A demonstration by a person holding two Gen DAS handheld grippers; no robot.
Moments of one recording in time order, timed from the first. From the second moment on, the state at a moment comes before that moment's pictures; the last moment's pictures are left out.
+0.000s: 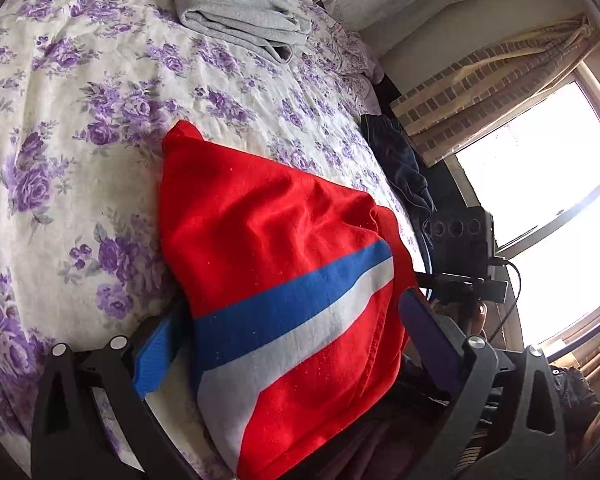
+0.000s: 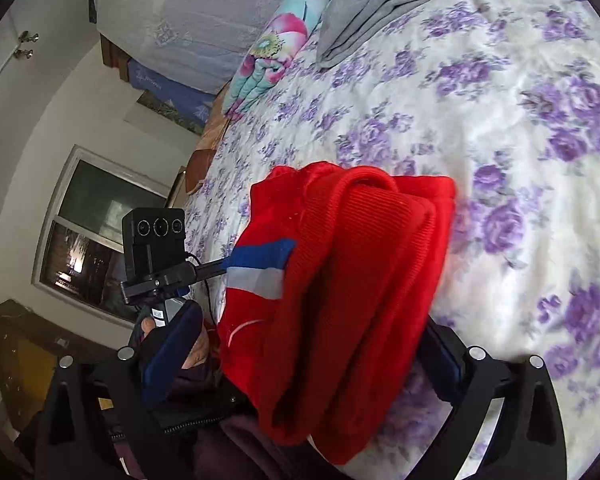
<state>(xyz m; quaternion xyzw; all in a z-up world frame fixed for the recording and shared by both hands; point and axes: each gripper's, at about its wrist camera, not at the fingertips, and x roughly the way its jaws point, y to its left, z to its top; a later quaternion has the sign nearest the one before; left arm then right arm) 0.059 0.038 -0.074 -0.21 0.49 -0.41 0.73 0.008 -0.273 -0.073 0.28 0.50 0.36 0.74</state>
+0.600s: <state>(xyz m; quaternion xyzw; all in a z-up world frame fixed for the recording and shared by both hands) 0.062 -0.014 -0.077 -0.18 0.51 -0.46 0.70 -0.003 -0.330 -0.093 0.34 0.48 0.37 0.72</state>
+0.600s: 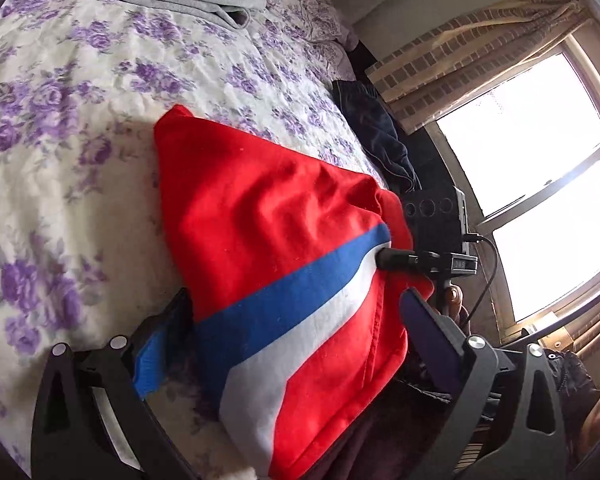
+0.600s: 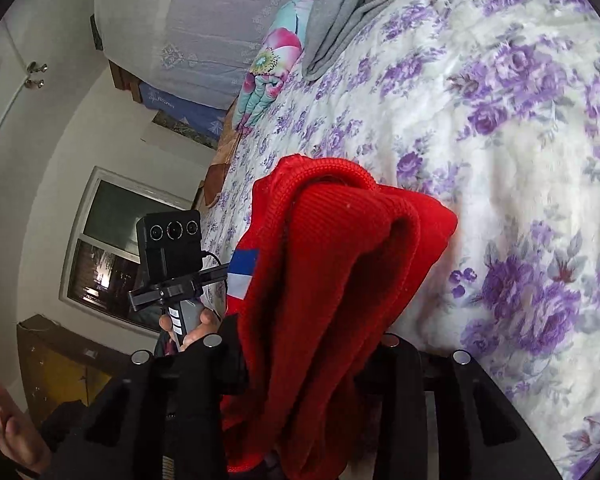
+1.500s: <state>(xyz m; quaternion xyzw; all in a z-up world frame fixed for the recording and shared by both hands) 0.359 -0.045 0.101 -0.22 0.38 -0.40 0.80 0.313 -0.296 0.113 0.18 0.31 0.29 0.89</state>
